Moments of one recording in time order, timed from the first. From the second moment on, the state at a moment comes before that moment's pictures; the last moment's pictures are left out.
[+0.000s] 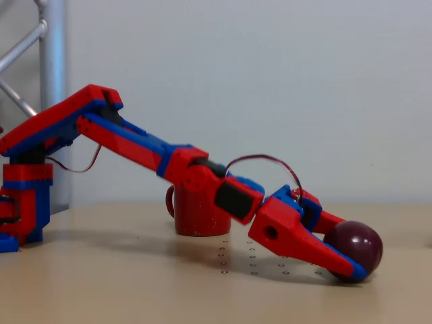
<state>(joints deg) 19.2 20.9 40.4 7.7 -76.2</state>
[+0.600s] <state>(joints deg) 11.5 47.7 44.7 45.9 -59.5</state>
